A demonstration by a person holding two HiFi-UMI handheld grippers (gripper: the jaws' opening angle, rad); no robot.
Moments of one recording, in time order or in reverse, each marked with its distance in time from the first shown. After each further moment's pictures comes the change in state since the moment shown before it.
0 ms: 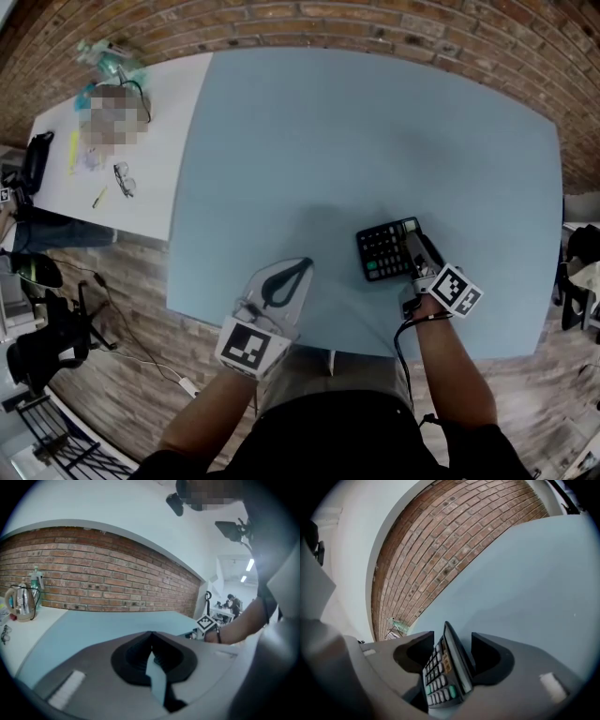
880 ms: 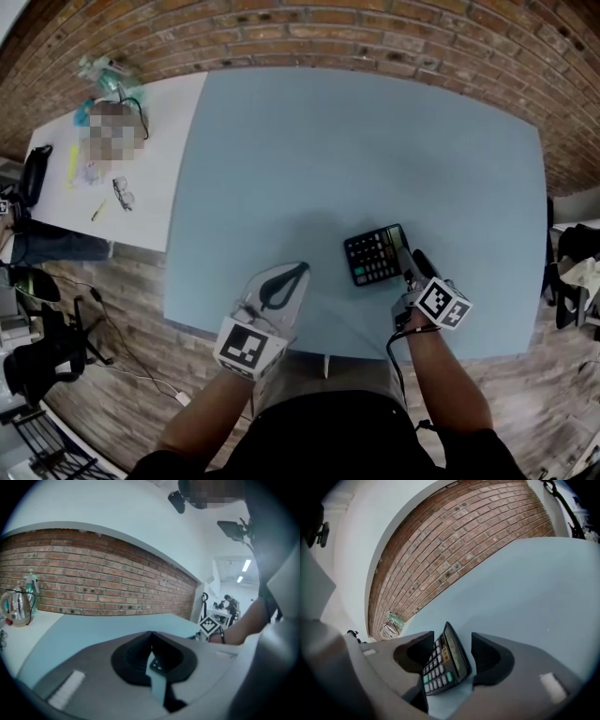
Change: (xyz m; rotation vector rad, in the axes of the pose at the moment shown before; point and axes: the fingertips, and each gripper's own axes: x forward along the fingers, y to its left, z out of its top) left arm 0.001 -0.010 0.014 0.019 -0.021 -0.036; right arm -0.028 -0.002 -0.001 -0.104 -0.020 -0.069
